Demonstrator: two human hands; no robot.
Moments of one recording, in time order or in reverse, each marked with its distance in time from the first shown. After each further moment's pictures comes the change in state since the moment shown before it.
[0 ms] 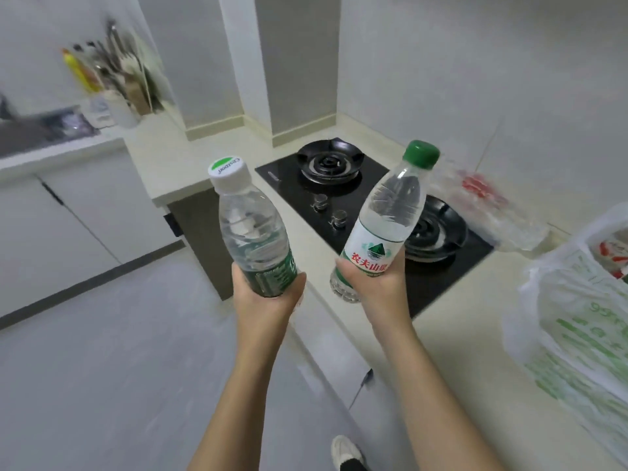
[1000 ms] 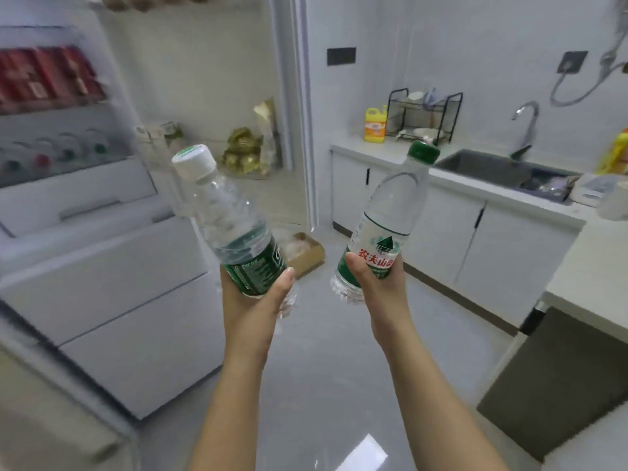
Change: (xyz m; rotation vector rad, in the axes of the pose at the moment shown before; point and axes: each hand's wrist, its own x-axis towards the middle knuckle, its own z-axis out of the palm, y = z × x) left_hand -0.083 0.072 -0.225 0.100 1.459 0.250; right_hand -0.119 -0.038 0.338 0.369 -1.517 0.237
